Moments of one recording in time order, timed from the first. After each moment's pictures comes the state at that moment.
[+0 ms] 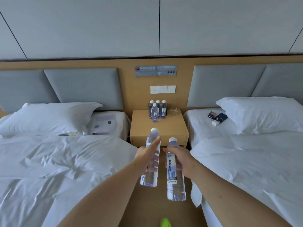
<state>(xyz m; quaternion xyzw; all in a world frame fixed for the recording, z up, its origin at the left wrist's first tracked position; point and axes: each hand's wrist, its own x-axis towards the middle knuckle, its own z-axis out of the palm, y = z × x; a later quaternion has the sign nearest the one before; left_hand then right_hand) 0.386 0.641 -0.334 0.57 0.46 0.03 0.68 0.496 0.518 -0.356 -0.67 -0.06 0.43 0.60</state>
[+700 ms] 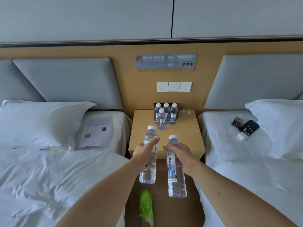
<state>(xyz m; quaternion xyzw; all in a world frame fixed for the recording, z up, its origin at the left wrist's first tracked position) 0.604 0.861 -0.387 0.52 0.54 0.05 0.66 0.721 0.745 -0.406 -0.72 -0.03 0.44 0.54</state>
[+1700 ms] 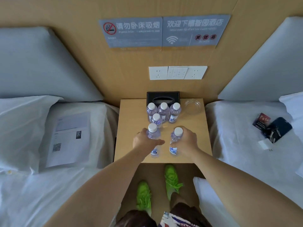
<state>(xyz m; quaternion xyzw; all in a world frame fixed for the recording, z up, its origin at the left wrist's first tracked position) 0.827 1.039 -0.512 0.69 0.55 -0.07 0.47 0.958 0.909 -0.514 -0.86 -0.17 0.35 0.32</state>
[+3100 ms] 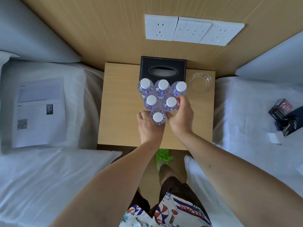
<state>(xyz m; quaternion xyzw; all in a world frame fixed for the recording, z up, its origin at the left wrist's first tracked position) 0.899 1.011 -0.612 0.66 0.61 0.06 0.43 0.998 0.968 -0.602 -0.89 -0.21 0.22 0.35</state>
